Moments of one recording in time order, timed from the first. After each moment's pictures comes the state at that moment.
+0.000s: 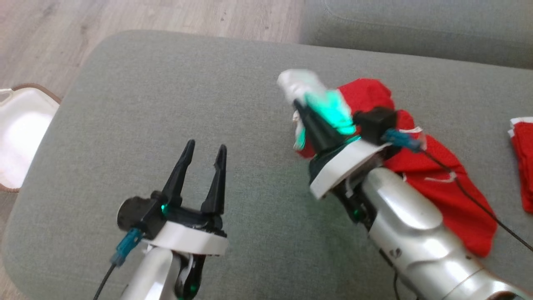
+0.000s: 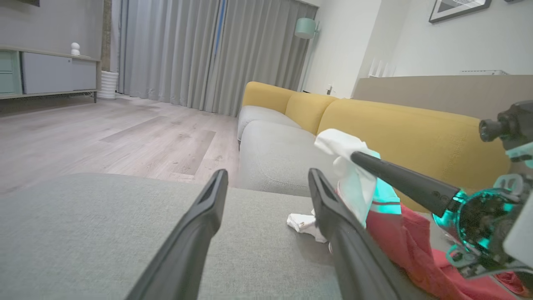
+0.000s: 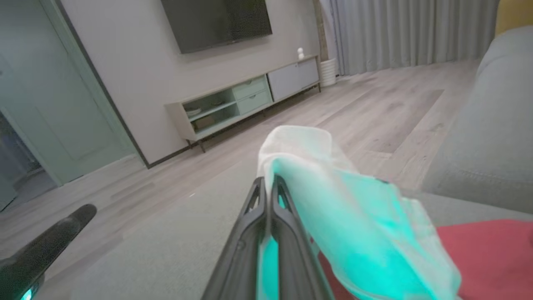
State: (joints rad) left arm -0.21 0.05 -0.34 0.24 -0.34 -0.12 -0.26; right arm -0.63 -0.07 0.68 0.65 0.61 0.13 -0.23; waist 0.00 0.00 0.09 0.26
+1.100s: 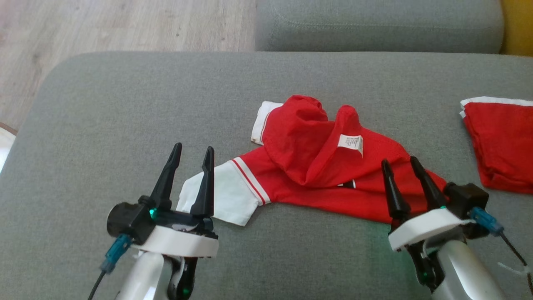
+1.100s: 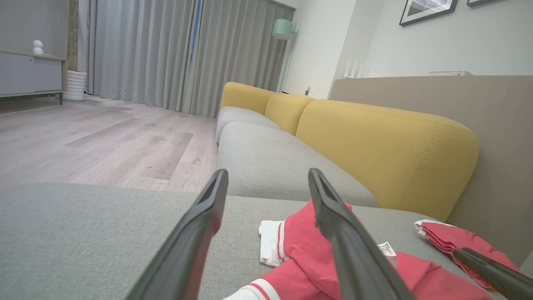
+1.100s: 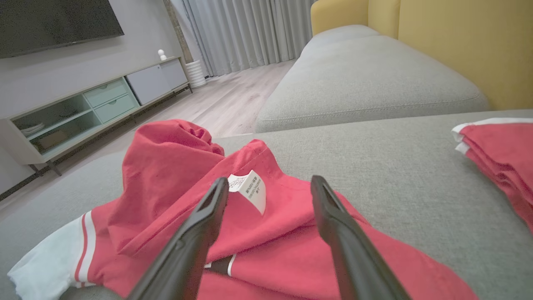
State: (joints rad) left arm -0.17 0.05 -0.29 0.21 -0.33 -0.12 -0.26; right arm -0.21 -0.13 0.21 0.51 0.35 0.13 -0.25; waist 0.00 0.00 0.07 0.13
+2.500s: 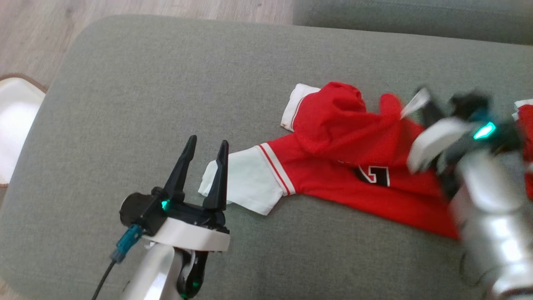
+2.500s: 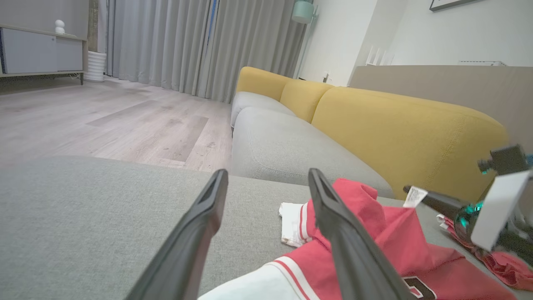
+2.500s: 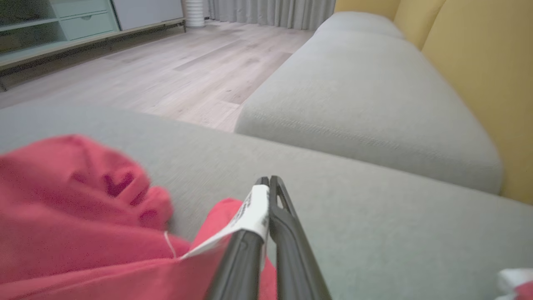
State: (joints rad) left arm -0.22 0.05 -0.35 0.23 -0.37 -0.12 -0.26; right arm -0.63 -0.14 0.08 0.87 0.01 0.13 -0.14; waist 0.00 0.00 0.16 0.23
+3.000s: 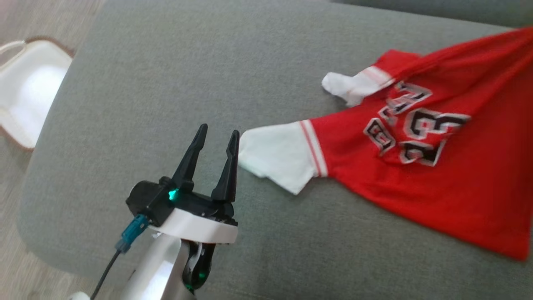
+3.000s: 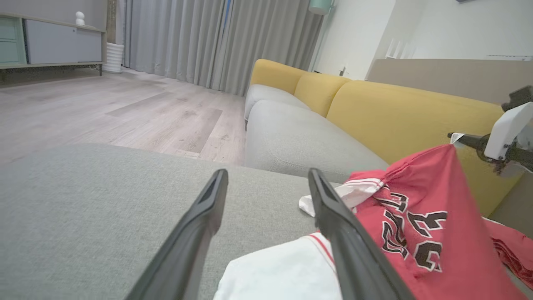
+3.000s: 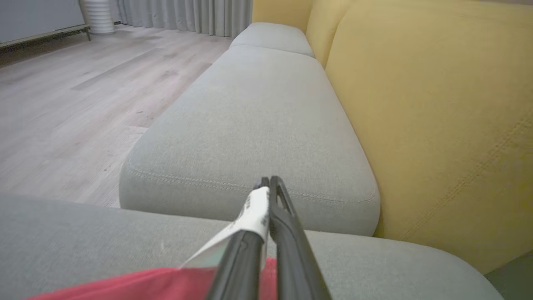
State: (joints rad) left arm -0.27 0.05 -0.40 0.22 -0.40 -0.12 -0.26; right arm -0.99 -0.41 -0.19 1.03 -0.10 0.13 0.02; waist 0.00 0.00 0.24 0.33
